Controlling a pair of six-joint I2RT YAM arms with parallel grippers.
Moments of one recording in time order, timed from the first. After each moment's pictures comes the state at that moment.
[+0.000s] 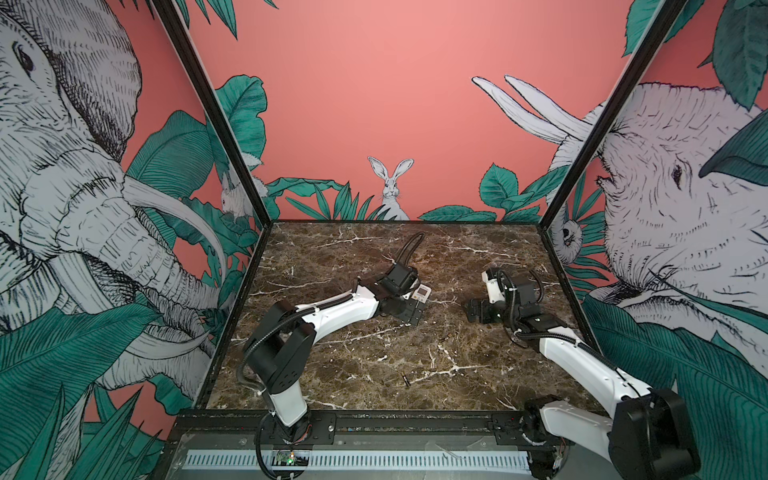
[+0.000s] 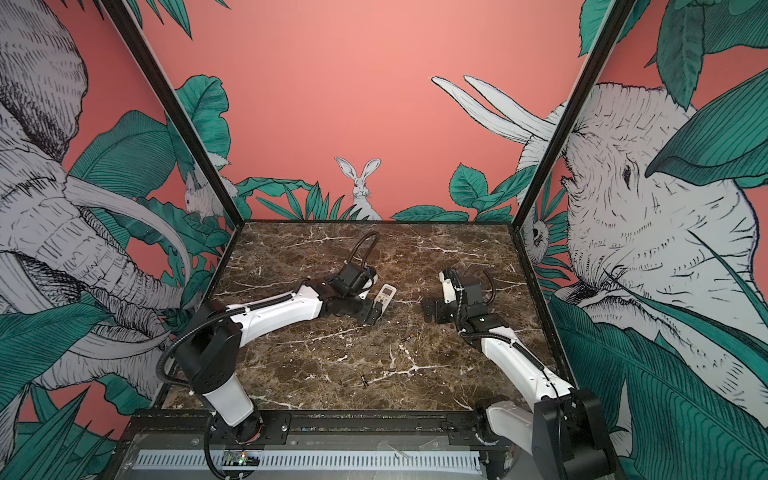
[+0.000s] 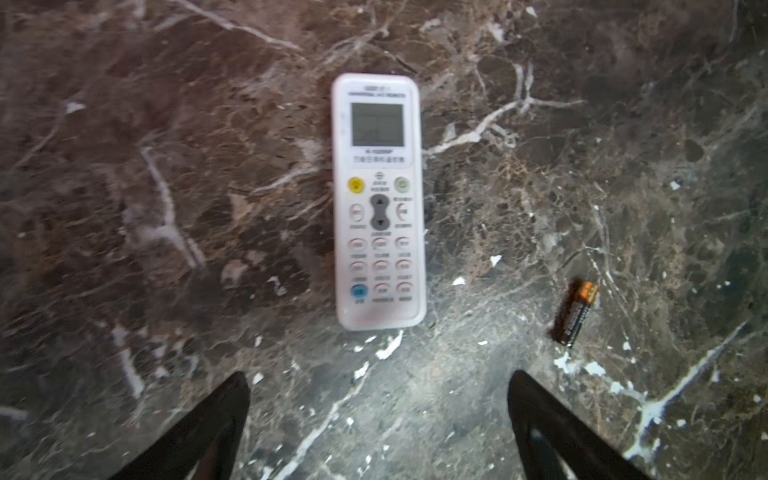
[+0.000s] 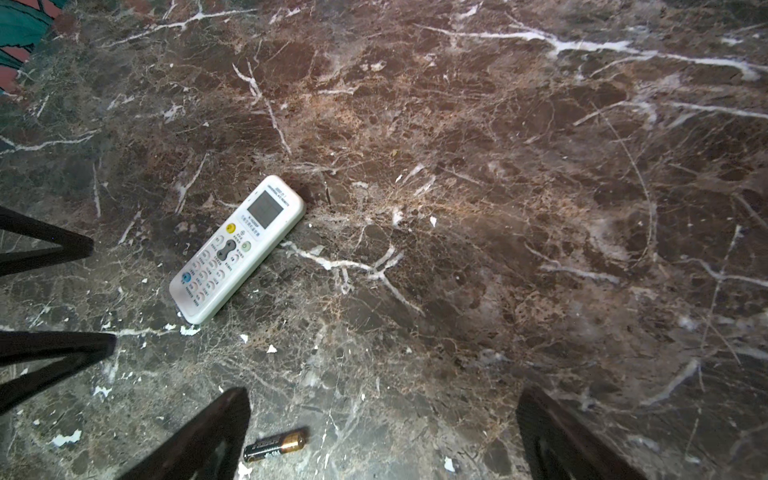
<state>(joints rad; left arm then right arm) -0.82 1.75 1.21 -0.50 0.00 -0.28 0.28 1.13 0.62 -0.24 -0.18 0.14</state>
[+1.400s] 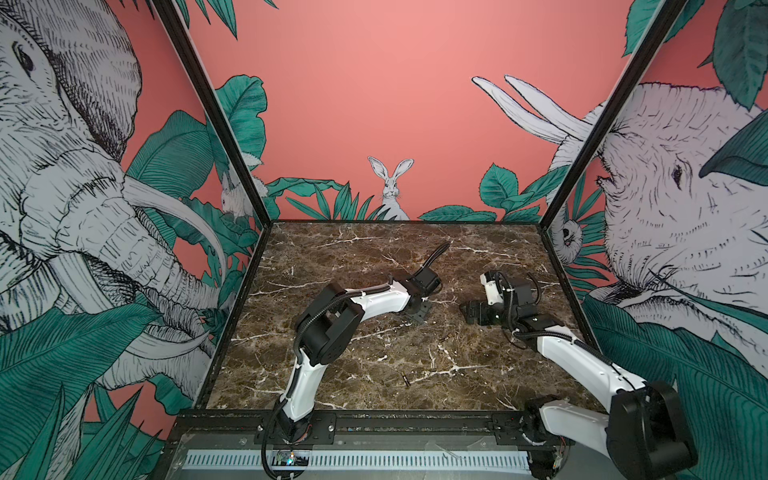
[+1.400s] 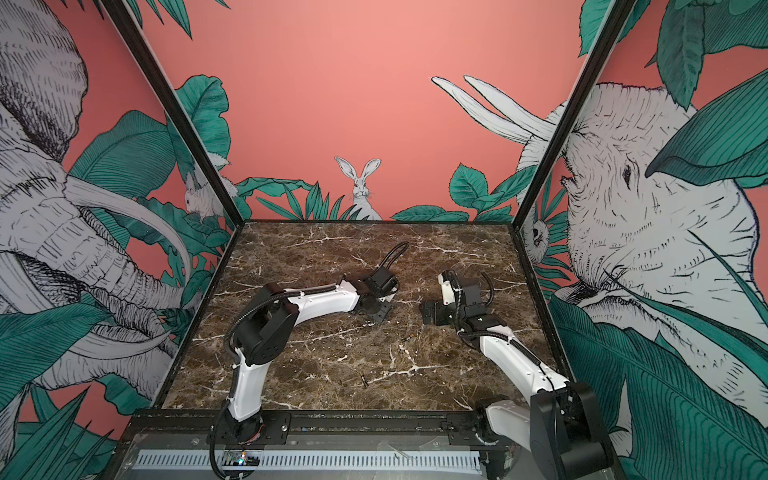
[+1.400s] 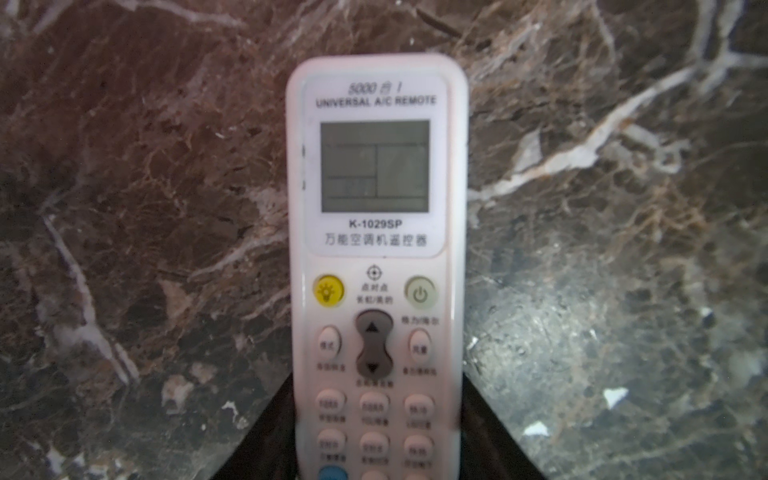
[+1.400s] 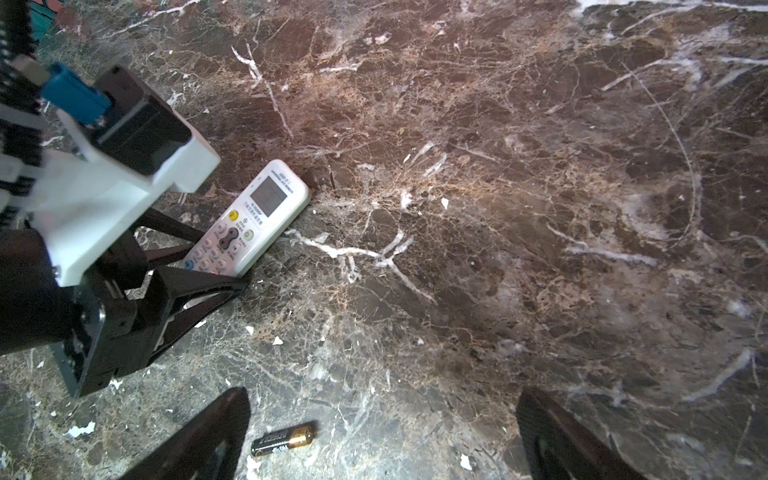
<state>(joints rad) -0.88 2.06 1.45 -0.58 -0.18 -0.24 0.28 1.15 0.61 -0.22 -0.21 0.17</state>
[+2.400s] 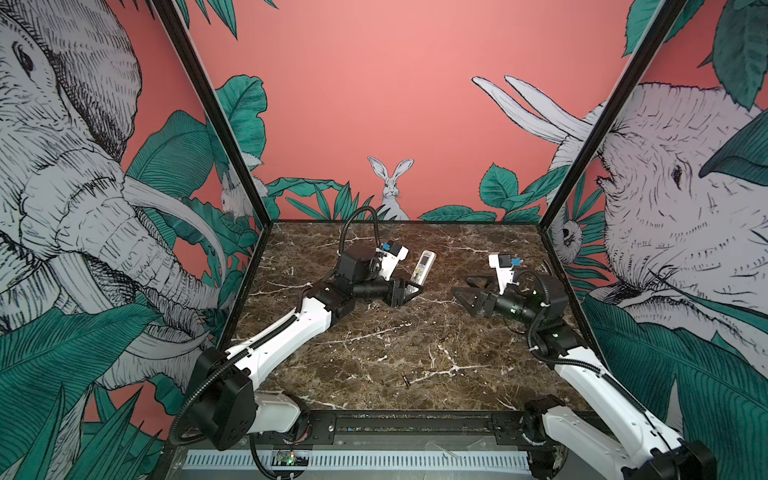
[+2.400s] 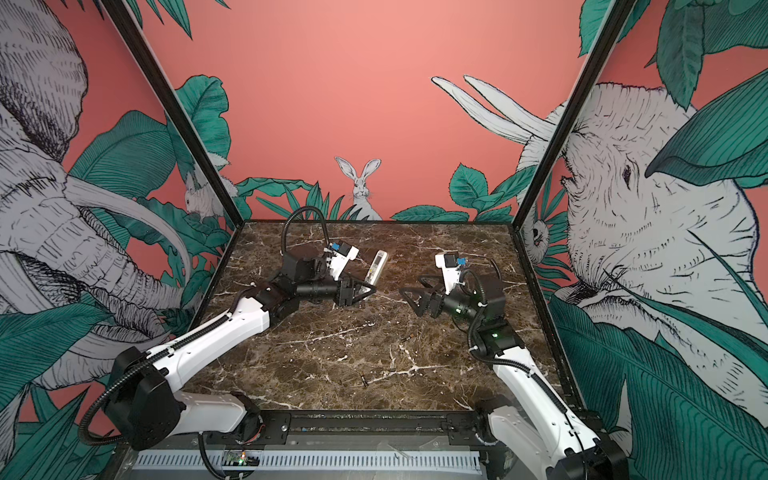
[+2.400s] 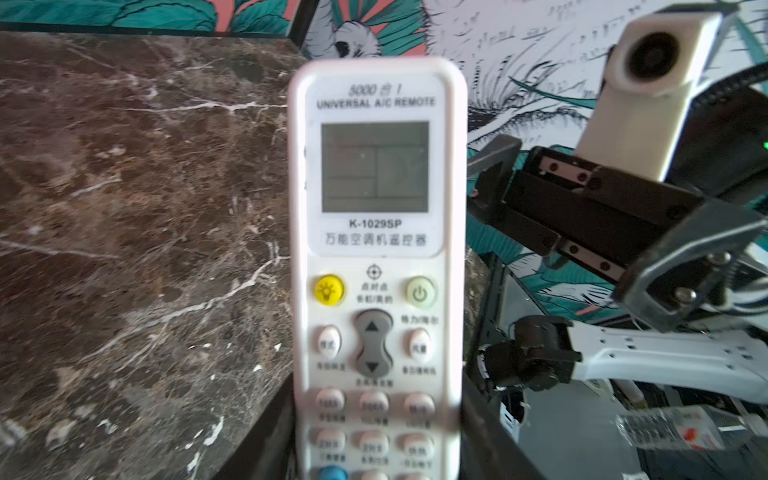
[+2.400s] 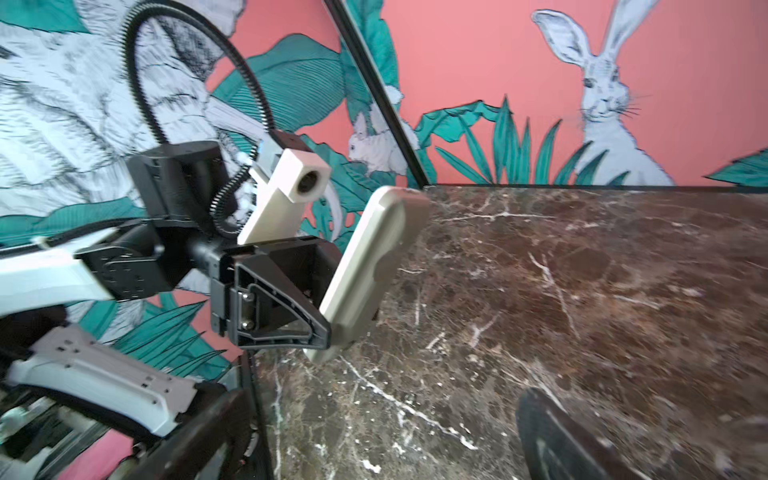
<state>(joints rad) -0.64 1.33 1.01 -0.11 0.69 -0.35 0.30 0.91 0.62 0.24 -0.80 0.46</state>
